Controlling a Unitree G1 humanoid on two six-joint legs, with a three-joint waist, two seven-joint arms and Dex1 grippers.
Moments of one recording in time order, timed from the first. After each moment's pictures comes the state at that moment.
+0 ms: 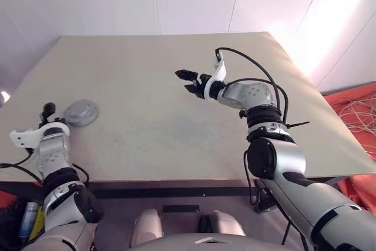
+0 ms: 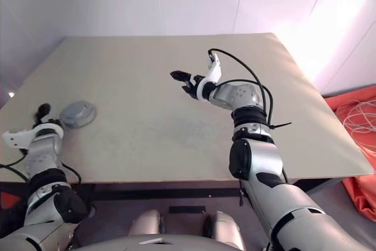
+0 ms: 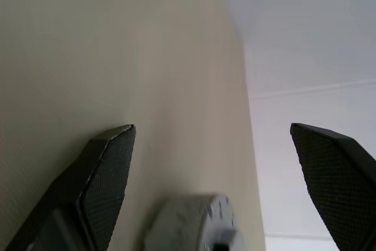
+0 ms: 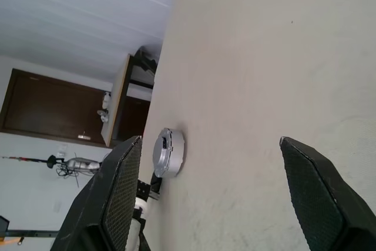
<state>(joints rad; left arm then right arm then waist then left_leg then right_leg) -0.50 0.34 0.92 0.67 -1.14 0.09 0.09 -1.05 -0.07 -0.44 0.83 0.70 1.00 0.28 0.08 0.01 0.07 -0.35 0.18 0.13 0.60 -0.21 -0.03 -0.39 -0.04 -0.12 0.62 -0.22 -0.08</state>
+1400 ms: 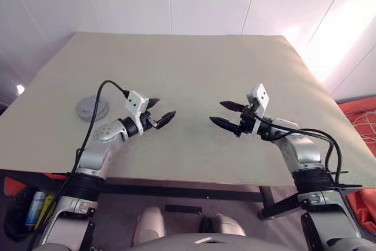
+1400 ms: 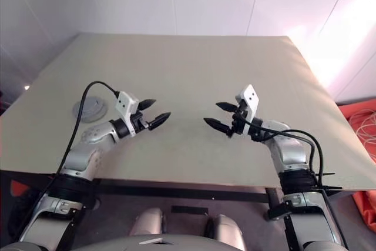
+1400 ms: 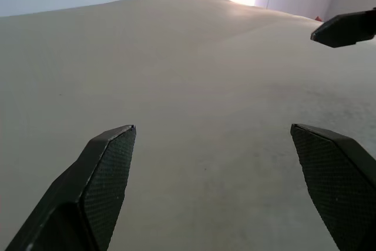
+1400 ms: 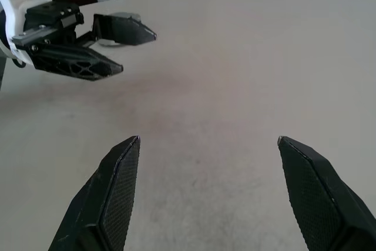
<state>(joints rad) -0.32 0.38 -0.08 0.10 -0.39 0.23 -0.70 -0.40 -0.46 0.00 0.20 0.37 0.23 1.03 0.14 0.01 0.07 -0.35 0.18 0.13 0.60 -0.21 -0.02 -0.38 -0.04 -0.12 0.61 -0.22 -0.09</state>
